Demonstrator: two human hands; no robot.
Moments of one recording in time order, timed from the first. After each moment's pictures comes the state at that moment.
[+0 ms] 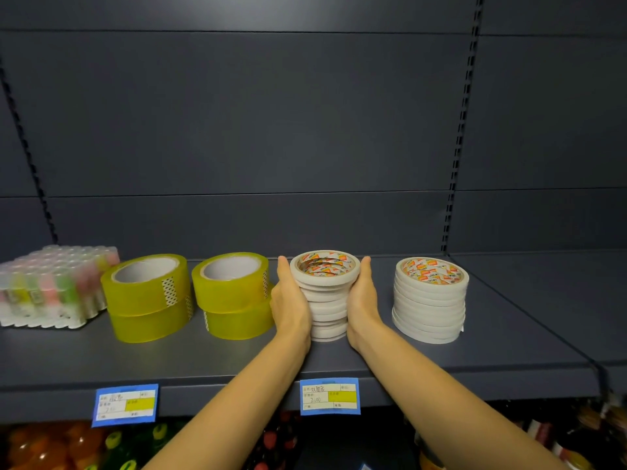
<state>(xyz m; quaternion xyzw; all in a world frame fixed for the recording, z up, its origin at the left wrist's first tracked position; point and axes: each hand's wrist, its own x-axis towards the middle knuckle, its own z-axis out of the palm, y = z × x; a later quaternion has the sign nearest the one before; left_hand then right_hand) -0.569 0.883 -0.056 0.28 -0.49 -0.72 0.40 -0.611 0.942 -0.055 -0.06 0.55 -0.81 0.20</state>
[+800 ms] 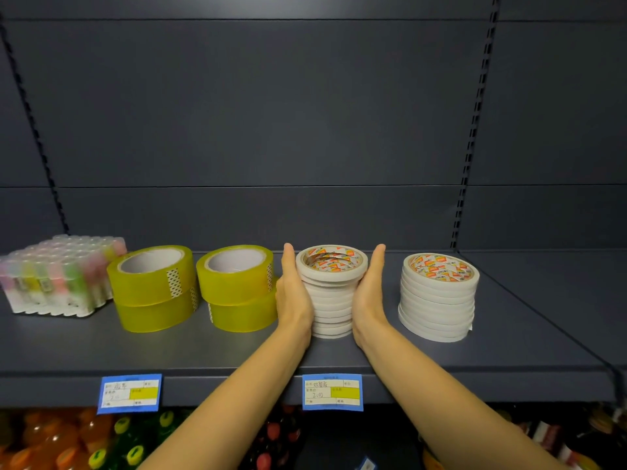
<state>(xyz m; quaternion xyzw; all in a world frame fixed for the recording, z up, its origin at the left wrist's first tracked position) -0.570 0.878 -0.059 0.22 -0.48 -0.75 0.39 -0.615 0.940 -0.061 -0.10 0.54 -0.82 0.17</state>
